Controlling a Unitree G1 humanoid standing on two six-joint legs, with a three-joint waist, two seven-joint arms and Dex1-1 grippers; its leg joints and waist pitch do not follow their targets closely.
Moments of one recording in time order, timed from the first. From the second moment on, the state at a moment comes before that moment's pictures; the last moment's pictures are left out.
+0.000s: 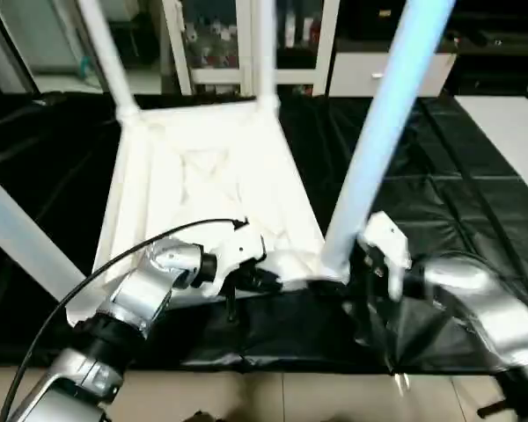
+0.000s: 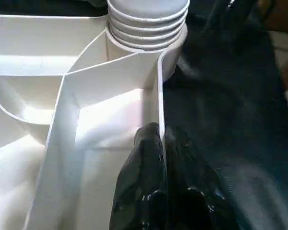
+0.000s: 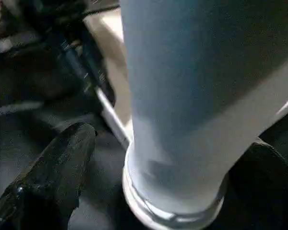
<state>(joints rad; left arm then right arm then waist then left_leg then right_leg) -0.48 0.36 -0.37 0.34 -0.02 0.22 -1.18 -0.26 -0.58 0.22 0.03 0.27 0.39 1.00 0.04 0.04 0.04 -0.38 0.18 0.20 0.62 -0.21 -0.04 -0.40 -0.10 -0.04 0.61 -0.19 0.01</state>
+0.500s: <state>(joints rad) -0.48 0.37 -0.37 0.34 -0.03 0.22 -1.20 -0.26 -0.57 0.21 0.03 0.27 0.40 1.00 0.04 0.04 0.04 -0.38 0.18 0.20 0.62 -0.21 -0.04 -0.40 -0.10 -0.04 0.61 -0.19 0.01</state>
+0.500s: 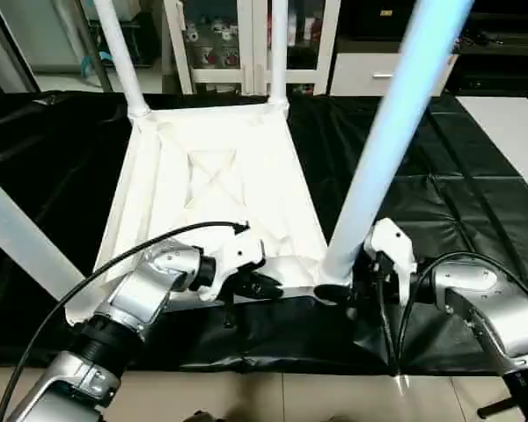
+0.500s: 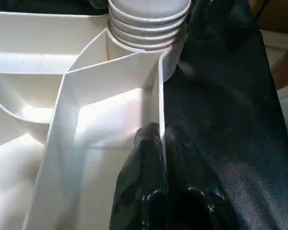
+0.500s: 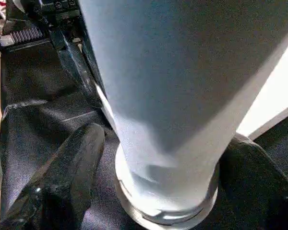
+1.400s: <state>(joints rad) -0.55 0.25 -0.32 0.48 0.01 0.27 -0.97 -0.37 -0.30 0.13 0.26 0.19 0.38 0.59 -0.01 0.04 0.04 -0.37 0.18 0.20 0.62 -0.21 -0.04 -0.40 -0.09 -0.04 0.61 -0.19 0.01</state>
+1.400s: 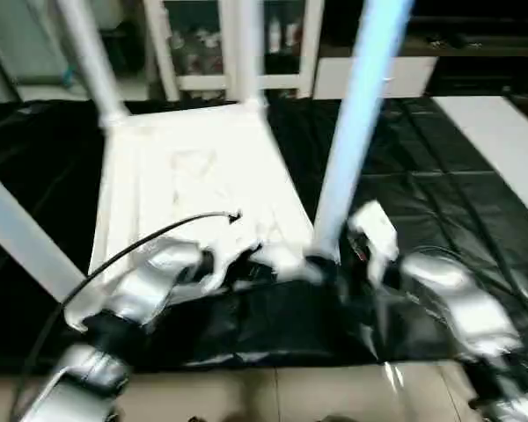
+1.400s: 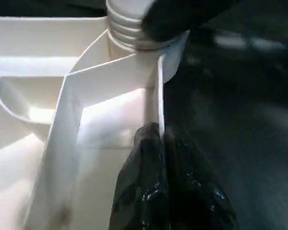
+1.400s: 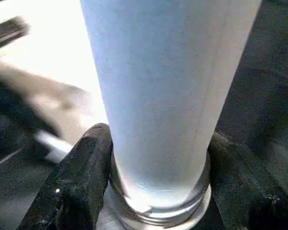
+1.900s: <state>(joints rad) -0.75 0.00 -0.25 0.78 0.06 0.32 -0.51 -0.67 -0.02 -0.04 0.73 0.11 0.22 -0.01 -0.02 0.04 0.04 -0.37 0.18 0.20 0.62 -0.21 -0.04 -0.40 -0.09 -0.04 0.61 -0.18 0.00</state>
